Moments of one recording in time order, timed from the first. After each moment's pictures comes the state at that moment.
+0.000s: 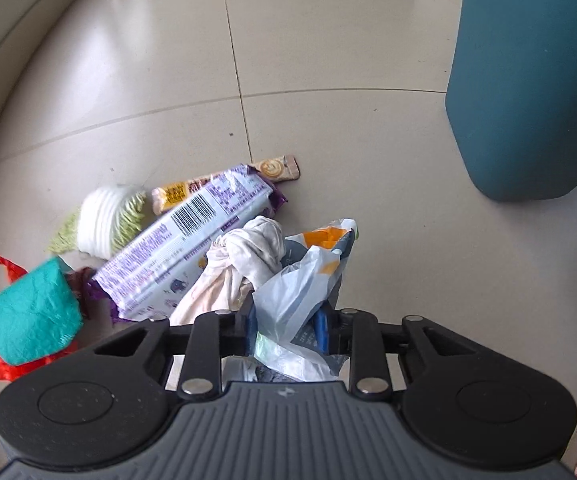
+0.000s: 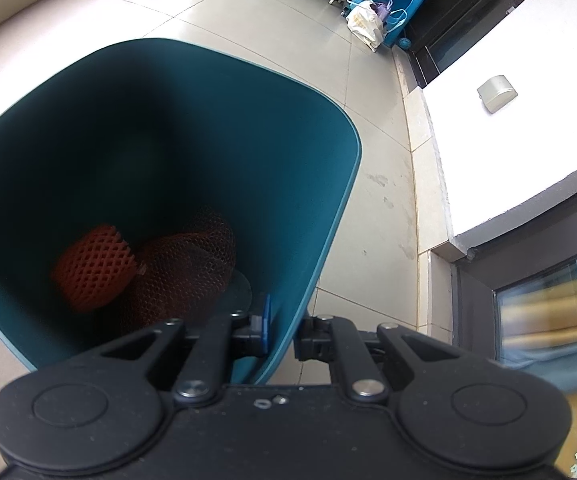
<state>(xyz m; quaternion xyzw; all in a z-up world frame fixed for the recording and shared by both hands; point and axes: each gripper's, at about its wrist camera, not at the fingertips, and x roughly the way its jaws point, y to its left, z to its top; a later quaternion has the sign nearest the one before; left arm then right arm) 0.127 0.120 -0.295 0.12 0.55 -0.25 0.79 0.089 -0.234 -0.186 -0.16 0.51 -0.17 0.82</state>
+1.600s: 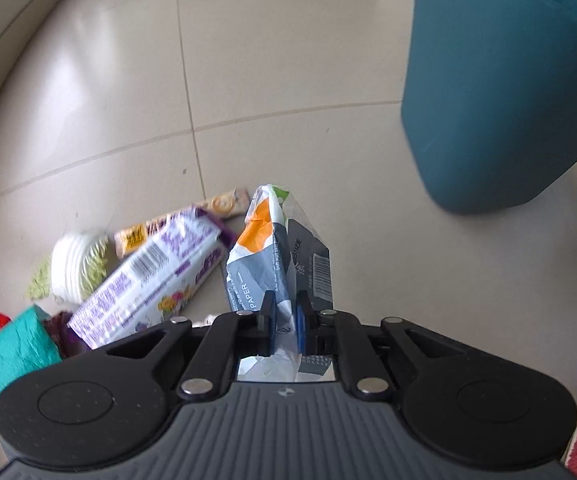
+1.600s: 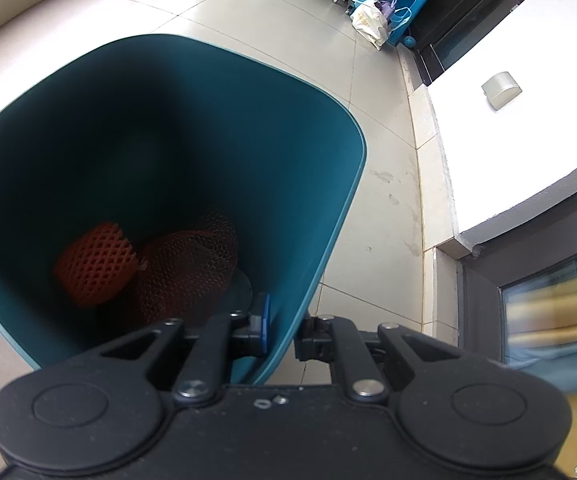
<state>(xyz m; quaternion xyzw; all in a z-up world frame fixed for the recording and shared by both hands) 0.129 0.080 -0.260 0.14 0.52 -0.30 0.78 0.087 -0.236 -0.187 -0.16 0.51 -0.17 0.83</state>
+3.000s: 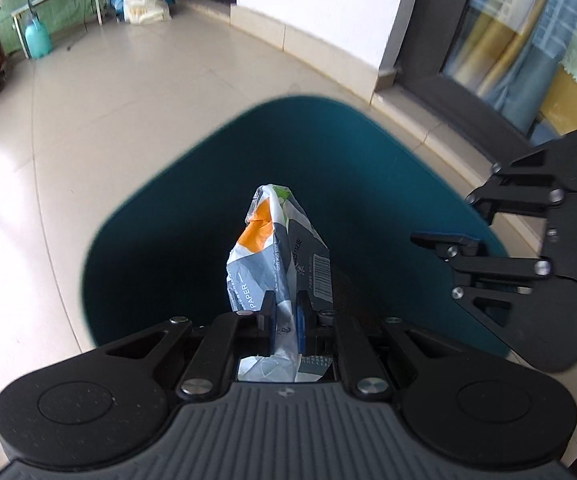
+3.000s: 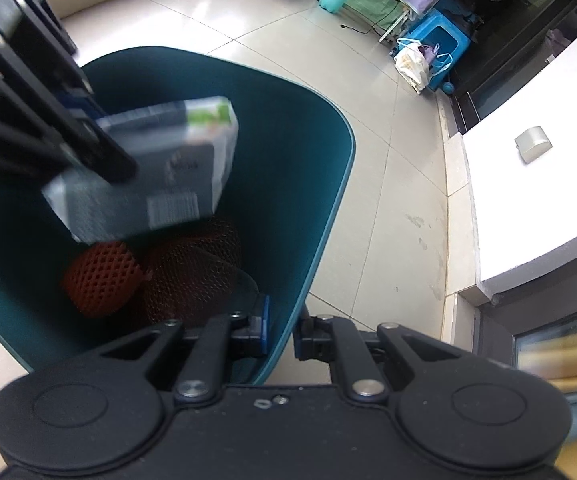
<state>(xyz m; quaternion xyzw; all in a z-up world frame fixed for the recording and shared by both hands) 0.160 -0.150 -0.128 0.21 0.45 -0.45 0.74 0.071 -0.228 -0.186 -0.20 0.49 -0.09 0.85</state>
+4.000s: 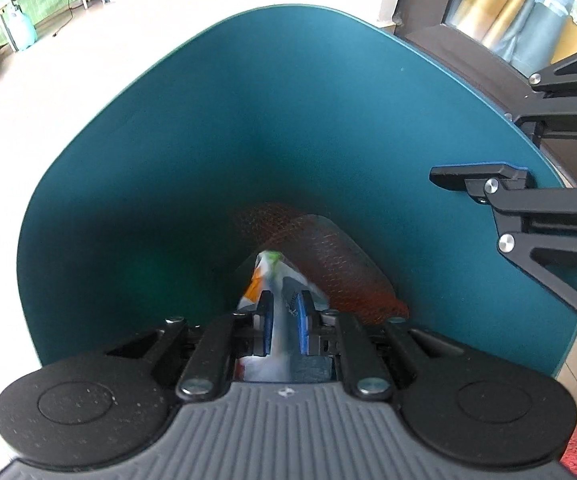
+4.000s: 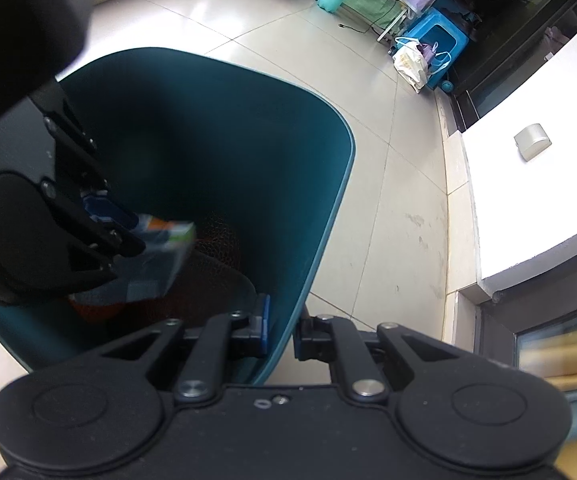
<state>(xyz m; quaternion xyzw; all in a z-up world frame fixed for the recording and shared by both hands) 0.145 -0.161 -0.175 0.26 0.45 -0.44 0.73 0.071 -0.232 -0.189 -0.20 0.49 -0.09 0.85</state>
